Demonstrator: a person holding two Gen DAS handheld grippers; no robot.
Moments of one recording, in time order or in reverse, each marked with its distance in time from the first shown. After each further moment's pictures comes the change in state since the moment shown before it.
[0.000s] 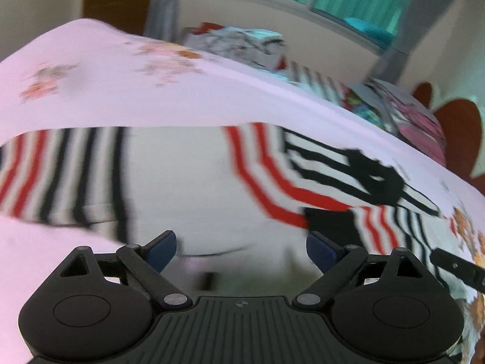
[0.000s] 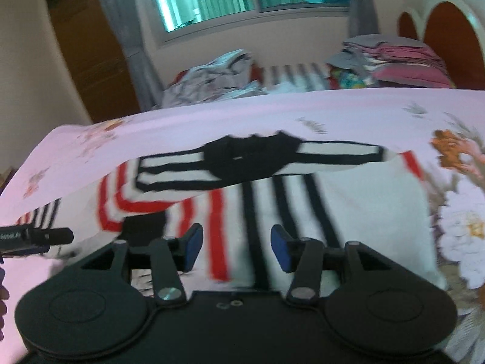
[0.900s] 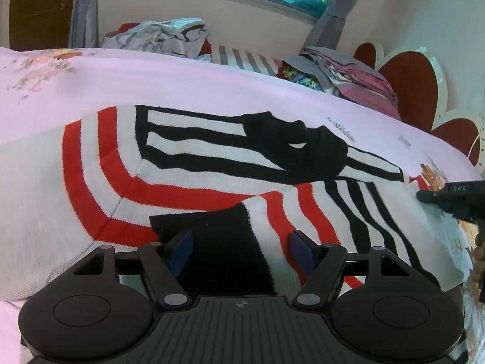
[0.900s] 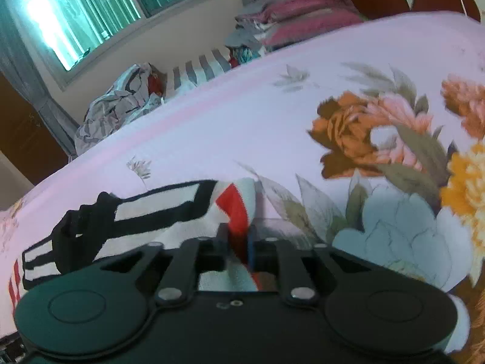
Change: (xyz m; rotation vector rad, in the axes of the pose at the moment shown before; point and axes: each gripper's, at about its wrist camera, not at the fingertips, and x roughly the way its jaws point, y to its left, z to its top) left arm 0.088 -0.132 -0.013 0.223 0.027 -0.189; right arm 0.055 -0.201 0.038 0.287 -0.014 -0.240
